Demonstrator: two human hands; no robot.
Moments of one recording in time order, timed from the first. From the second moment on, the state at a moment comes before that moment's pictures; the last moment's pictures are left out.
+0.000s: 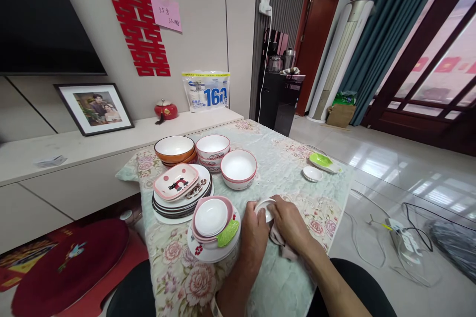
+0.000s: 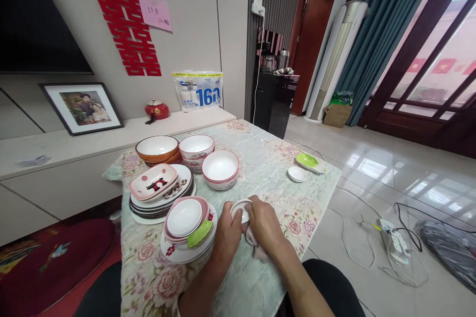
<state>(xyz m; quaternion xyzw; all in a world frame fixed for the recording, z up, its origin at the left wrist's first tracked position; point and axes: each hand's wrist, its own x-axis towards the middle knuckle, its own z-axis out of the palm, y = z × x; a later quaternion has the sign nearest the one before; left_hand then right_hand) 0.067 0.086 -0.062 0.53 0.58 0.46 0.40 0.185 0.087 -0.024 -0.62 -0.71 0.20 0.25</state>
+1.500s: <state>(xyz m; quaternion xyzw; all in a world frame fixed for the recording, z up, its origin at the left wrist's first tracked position) 0.068 0.083 -0.051 0.18 0.21 0.55 0.79 0.194 0.086 -0.014 -0.49 -0.73 0.29 0.37</state>
